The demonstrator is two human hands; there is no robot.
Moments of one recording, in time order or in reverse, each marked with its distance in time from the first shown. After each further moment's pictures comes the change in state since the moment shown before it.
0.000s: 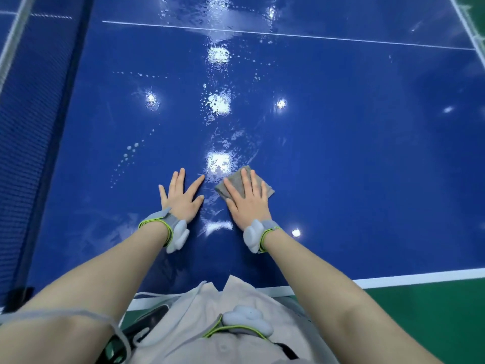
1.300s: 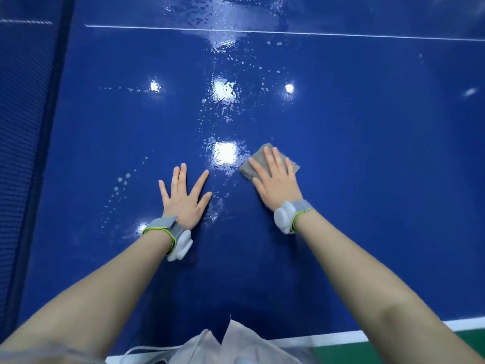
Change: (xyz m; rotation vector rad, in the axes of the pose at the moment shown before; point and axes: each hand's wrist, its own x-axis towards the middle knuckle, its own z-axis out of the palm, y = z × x) left_hand 0.077 0.018 -0.028 0.072 -0.012 0.046; right_hand 0.108 0.079 -0.049 -0.085 0.057 -0.038
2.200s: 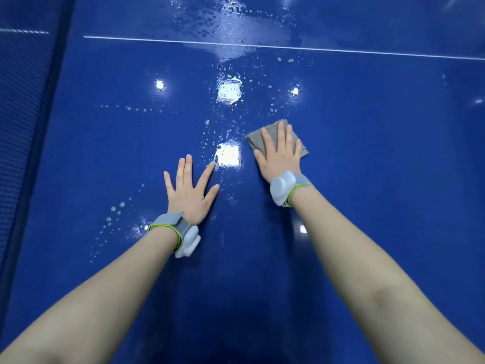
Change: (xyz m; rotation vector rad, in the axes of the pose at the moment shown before) left_hand 0.073 0.019 -0.028 0.030 0.077 -0.019; right_hand 0.116 0.012 -0.038 0.104 -0.019 0.216
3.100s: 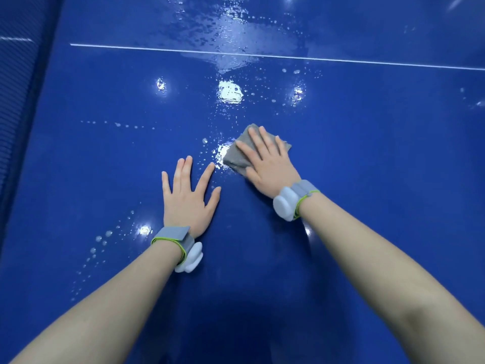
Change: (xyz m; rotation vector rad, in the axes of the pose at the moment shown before) left_hand 0.047 0.004 0.005 0.080 0.287 0.046; right_hand 0.042 -0.005 -0.005 -0.099 0.017 -0.401
